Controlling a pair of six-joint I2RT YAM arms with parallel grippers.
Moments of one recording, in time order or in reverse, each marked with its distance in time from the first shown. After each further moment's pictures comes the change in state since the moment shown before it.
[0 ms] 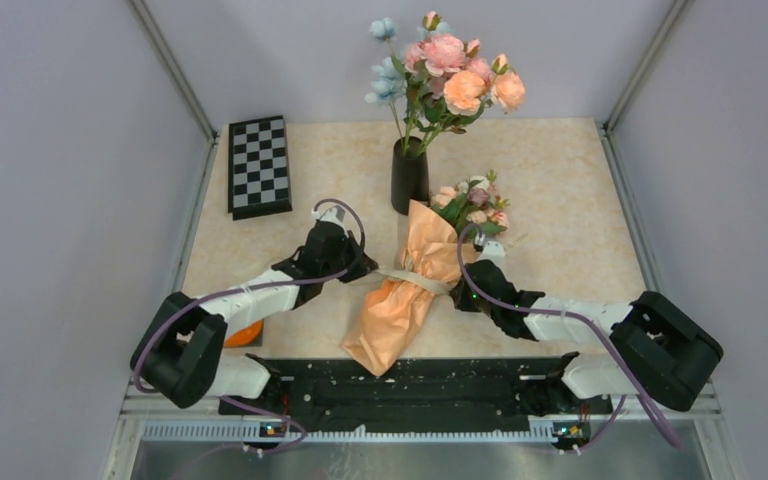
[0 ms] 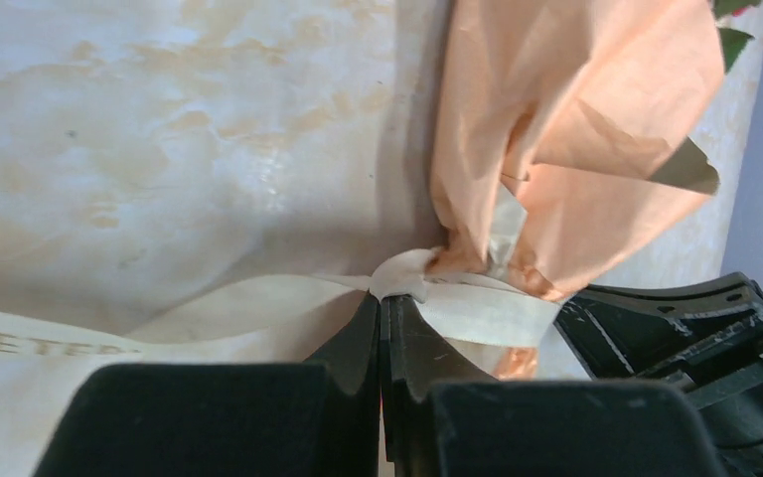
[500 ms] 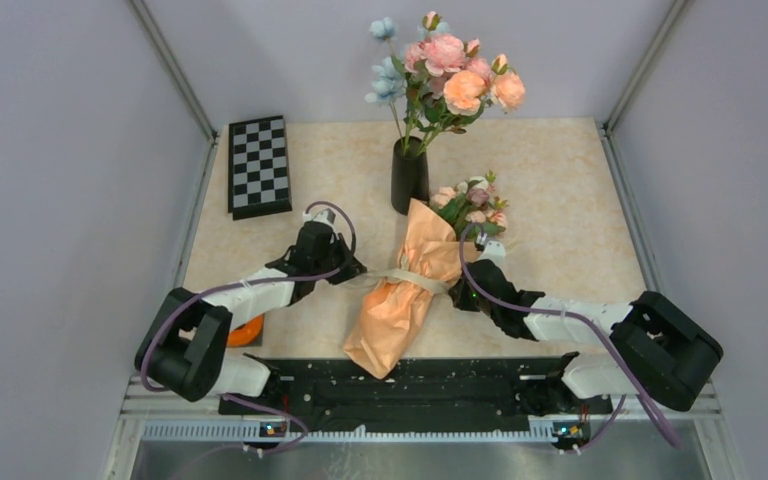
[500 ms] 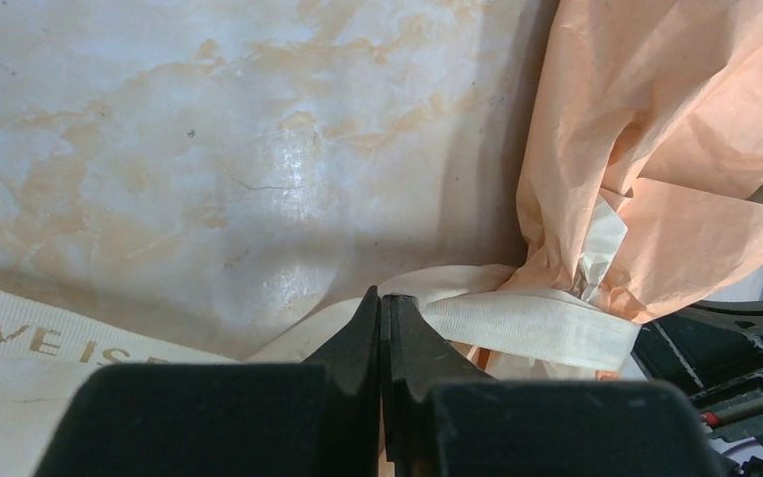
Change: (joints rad) left arm 0.118 0.019 -0.035 -0.013 0.065 0.071; right arm 0.000 0.000 0.000 0.007 0.005 0.040
